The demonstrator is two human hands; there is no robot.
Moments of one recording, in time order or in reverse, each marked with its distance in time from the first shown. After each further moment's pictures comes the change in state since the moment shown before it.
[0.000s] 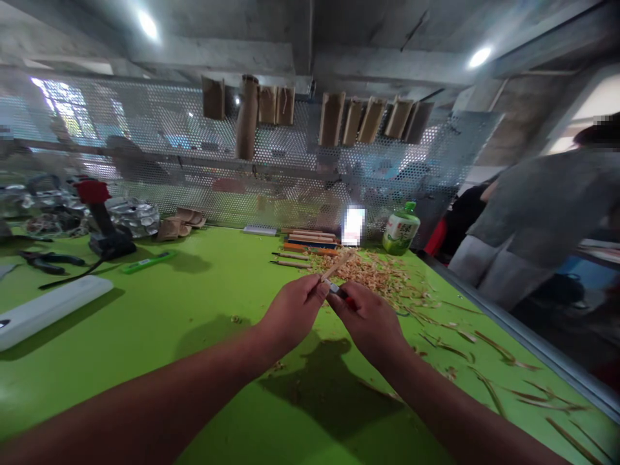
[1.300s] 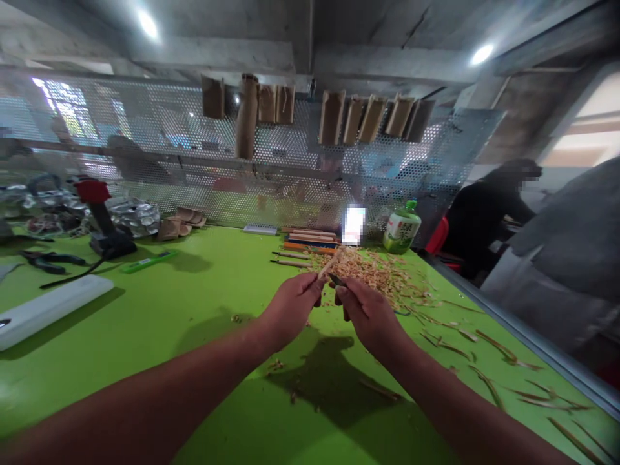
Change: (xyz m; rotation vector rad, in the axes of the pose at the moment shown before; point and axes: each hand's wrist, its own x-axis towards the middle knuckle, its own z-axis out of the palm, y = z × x) left_hand 0.001 -0.001 -0.002 -0.268 -0.063 -0.164; right_hand 0.005 0.011 -0.001 0.300 -0.093 -0.121
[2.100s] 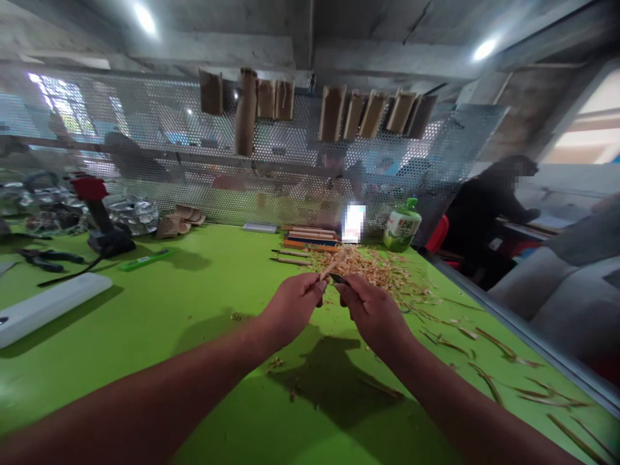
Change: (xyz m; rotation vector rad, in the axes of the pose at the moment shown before) left_hand -0.006 0.012 0.000 0.163 0.036 0.002; right_hand -0.002 -0.002 -0.005 -0.165 0.028 0.052
